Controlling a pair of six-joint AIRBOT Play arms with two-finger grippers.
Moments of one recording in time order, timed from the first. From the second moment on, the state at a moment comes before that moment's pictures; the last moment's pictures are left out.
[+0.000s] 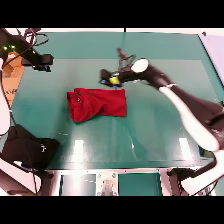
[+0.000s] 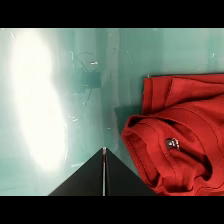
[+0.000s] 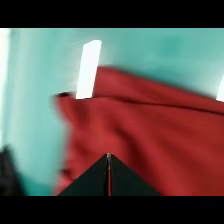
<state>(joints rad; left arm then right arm) 0.04 -1.80 2.07 1.40 -1.59 -1.48 0.38 -1.69 1.52 -0.83 0.86 1.66</state>
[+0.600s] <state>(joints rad) 0.04 -1.80 2.05 1.39 -1.57 -1.48 0.25 -1.70 1.20 -0.75 0.92 1.42</state>
